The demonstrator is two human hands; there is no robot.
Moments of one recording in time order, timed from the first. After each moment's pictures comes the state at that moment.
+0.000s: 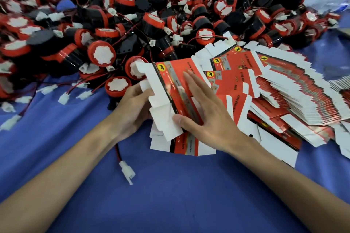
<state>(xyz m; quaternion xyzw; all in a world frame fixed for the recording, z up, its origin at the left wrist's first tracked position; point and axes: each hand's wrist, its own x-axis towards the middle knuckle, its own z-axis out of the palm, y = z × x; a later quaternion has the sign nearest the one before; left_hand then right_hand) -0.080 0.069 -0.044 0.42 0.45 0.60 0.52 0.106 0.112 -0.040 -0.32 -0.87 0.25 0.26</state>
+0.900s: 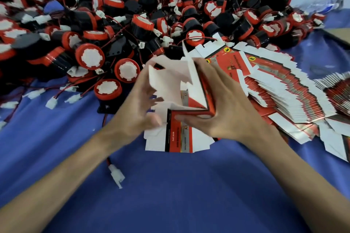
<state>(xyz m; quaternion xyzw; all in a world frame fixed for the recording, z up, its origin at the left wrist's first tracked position) -0.054 0.056 -0.018 0.57 0.42 0.57 0.42 0.131 0.116 0.005 -0.28 -0.90 0.09 0.31</state>
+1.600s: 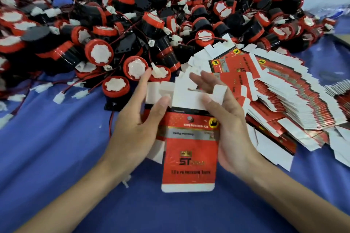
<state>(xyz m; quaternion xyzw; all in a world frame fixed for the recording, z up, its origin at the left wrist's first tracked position) -0.036 0.017 -0.017 0.49 0.56 0.58 0.33 0.109 0.081 -0.016 -0.21 -0.49 0.71 0.46</state>
